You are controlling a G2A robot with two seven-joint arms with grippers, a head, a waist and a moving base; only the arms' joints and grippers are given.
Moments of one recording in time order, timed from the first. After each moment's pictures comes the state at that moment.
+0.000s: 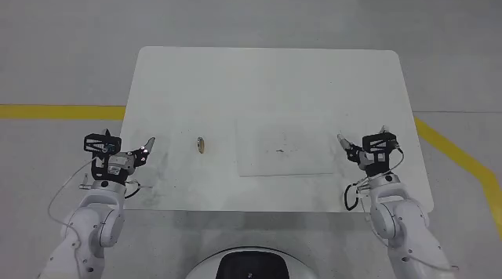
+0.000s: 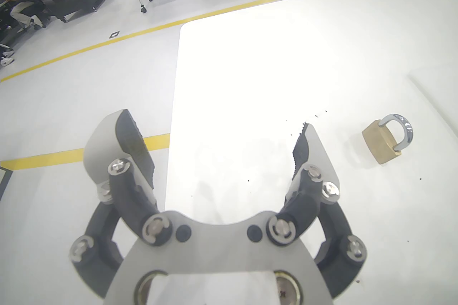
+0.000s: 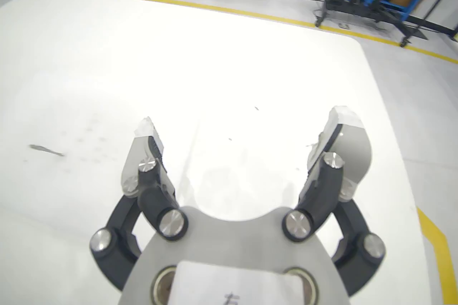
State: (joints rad) left arm 1.73 -1.15 -1.60 -1.80 1.33 0.00 0.00; right arm -1.70 -1.15 1.57 -1.84 -1.31 -0.08 0.03
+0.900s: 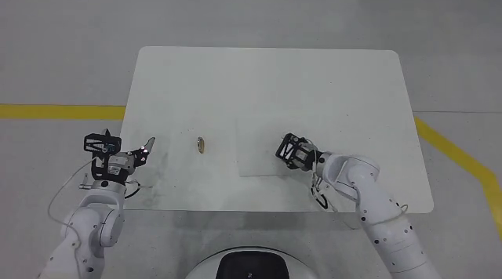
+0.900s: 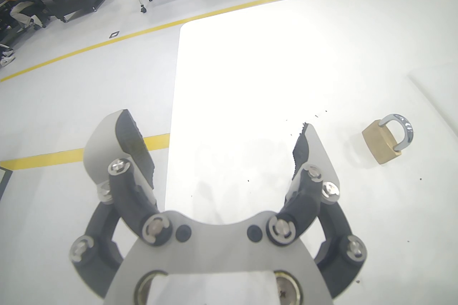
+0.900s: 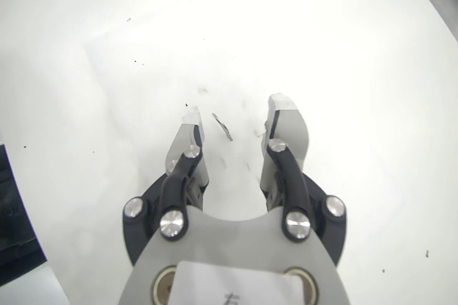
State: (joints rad) left arm 1.73 -1.15 -1.60 -1.80 1.33 0.00 0.00; right arm -1.31 -1.15 1.21 -1.64 -1.53 -0.65 0.36
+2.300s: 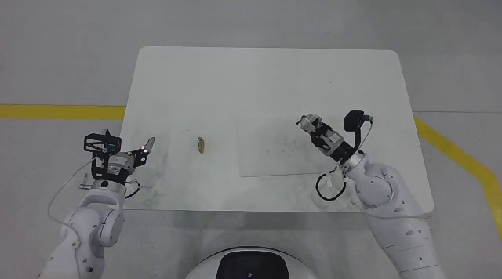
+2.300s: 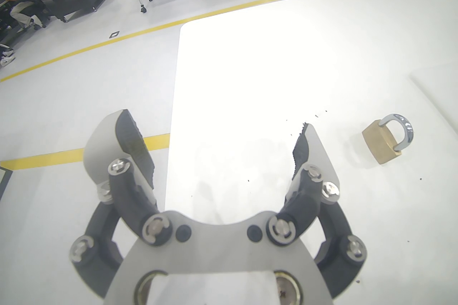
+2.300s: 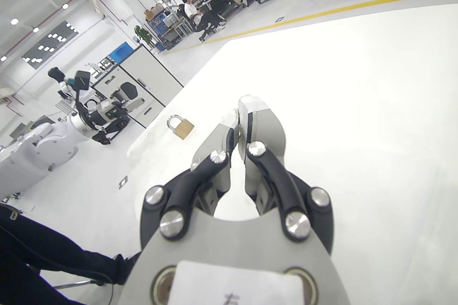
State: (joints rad) left arm 1.73 -1.15 -1.60 -1.80 1.33 0.00 0.00; right arm -1.37 -1.15 1.38 -1.47 -0.67 -0.67 0.13
